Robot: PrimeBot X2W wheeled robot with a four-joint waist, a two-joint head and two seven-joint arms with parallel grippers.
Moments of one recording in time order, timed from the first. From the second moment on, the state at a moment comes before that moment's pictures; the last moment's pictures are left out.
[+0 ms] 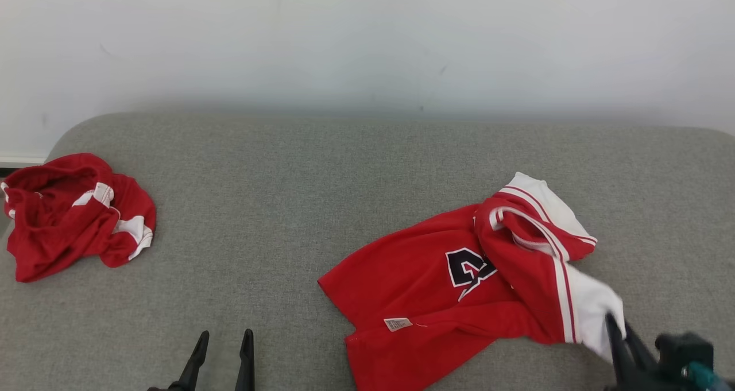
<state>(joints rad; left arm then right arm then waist) 0.03 0.05 -0.08 0.25 -0.23 -0.13 -0.26 -0.01 -0.21 -0.08 0.26 0.10 0.13 -0.05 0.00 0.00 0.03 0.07</state>
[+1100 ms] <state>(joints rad) 0.03 0.05 -0.08 0.25 -0.22 -0.13 -0.26 0.03 -0.16 -0.31 0.25 0.20 0.13 0.00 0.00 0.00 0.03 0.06</state>
